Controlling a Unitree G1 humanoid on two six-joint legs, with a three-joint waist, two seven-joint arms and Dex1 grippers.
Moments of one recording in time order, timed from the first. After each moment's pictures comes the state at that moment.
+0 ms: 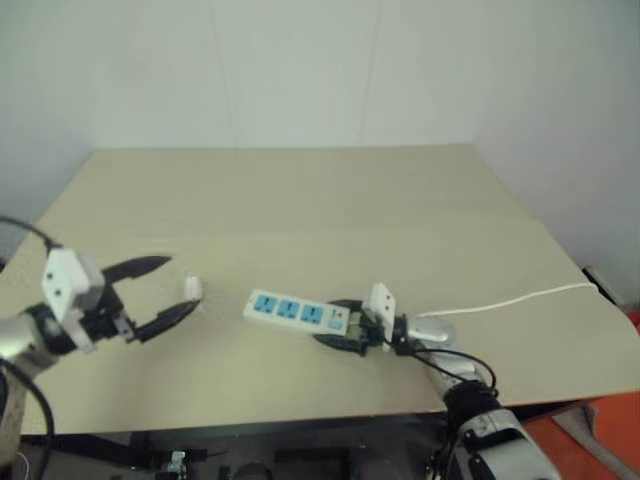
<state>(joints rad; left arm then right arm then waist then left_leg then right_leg) -0.12 0.91 0.45 -0.23 -0.63 0.34 -1.03 -0.53 -0.26 0.18 0.57 0.21 -0.19 1.20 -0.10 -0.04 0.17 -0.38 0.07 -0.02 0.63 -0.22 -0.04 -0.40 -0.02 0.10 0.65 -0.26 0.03</state>
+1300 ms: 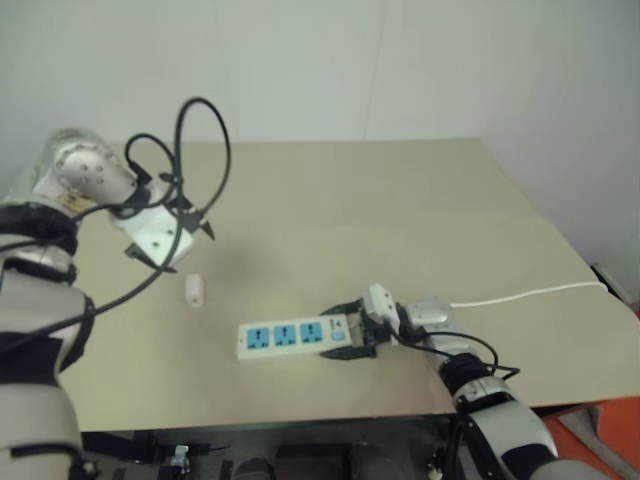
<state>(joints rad) -1.44 0.91 -0.61 1.17 0.33 -1.23 -1.55 -0.69 -0.24 0.18 0.84 0.19 -0.41 1.49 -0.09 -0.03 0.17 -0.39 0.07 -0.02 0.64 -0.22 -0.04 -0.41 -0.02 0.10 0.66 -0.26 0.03</state>
